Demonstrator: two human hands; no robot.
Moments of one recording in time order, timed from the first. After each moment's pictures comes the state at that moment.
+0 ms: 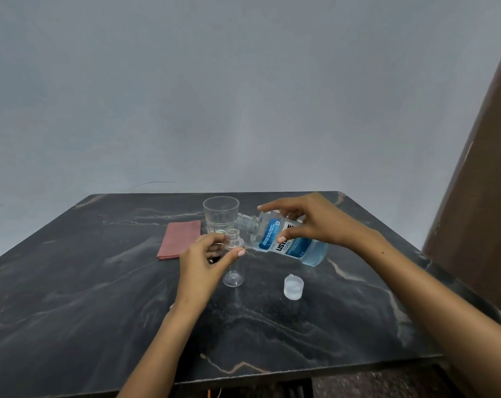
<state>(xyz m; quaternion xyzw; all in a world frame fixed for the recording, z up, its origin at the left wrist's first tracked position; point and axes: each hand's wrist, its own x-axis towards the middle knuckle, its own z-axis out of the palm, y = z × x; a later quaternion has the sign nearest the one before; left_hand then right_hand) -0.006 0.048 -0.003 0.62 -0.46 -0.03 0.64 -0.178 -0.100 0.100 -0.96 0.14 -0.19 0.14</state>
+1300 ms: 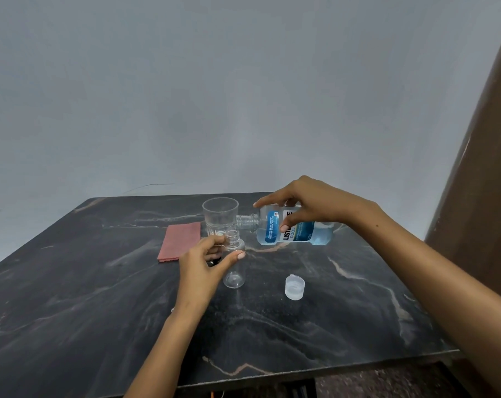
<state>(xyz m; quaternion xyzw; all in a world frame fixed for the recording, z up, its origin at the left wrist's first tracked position) -0.005 0.050 -0.003 0.62 -0.46 -0.03 0.63 -0.166 -0.095 0.137 -0.98 0.15 -0.08 0.06</state>
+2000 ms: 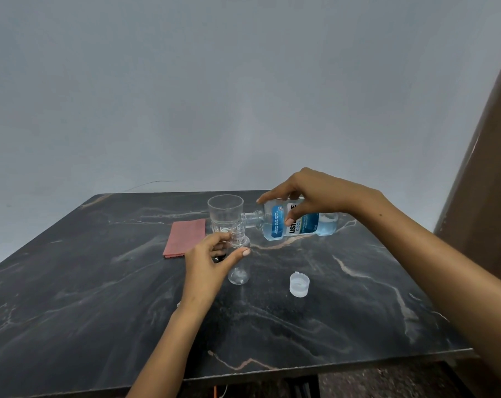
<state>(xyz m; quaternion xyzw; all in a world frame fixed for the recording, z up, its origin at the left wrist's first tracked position) -0.005 0.050 -0.003 0.62 -0.46 -0.03 0.64 -0.162 -0.088 0.152 -0.99 0.14 -0.05 0.04</state>
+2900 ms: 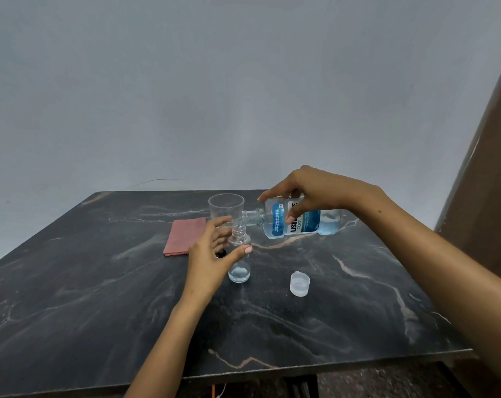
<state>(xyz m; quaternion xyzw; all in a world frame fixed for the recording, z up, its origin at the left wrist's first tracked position) -0.002 0.048 0.001 0.59 -0.48 -0.09 0.64 -0.158 -0.085 0.158 -0.99 0.14 -0.03 0.05</state>
